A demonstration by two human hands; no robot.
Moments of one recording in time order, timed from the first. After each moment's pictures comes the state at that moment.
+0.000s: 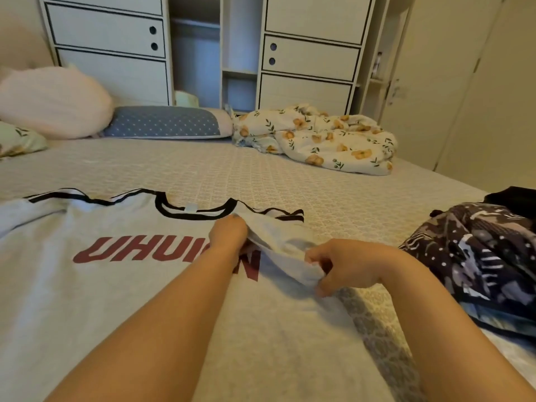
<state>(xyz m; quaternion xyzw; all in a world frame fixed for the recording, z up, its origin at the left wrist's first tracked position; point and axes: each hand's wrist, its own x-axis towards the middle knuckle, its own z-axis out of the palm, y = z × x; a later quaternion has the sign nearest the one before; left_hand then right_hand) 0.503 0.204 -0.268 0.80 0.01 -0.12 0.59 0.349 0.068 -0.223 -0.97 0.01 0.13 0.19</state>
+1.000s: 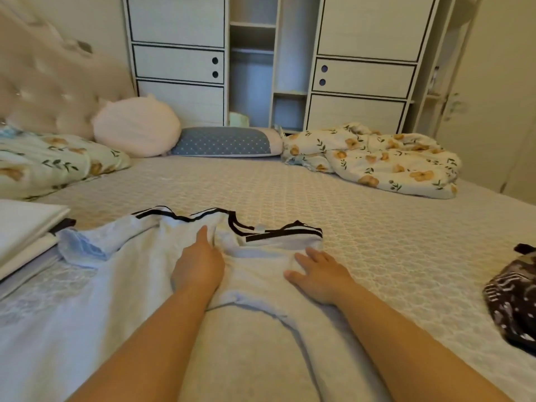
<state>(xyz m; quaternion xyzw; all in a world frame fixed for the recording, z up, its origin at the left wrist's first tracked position) 0.537 0.375 -0.291 0.94 -0.01 0.11 0.33 0.467 0.157 -0.286 -0.99 0.10 0.05 0.08</state>
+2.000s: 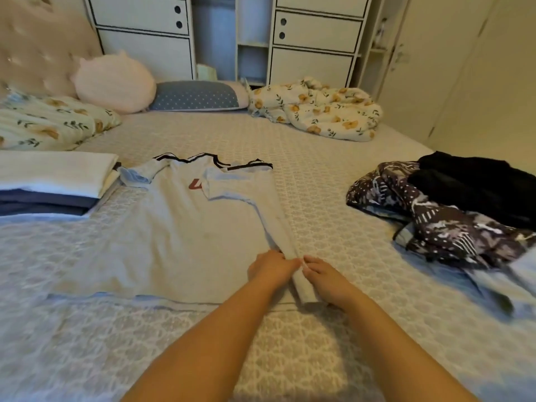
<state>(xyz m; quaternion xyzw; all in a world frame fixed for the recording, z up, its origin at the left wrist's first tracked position) 0.177 0.356 -0.269 0.90 -0.15 -0.18 0.37 0.096 0.240 -0.265 -0.92 0.14 0.06 0.35</state>
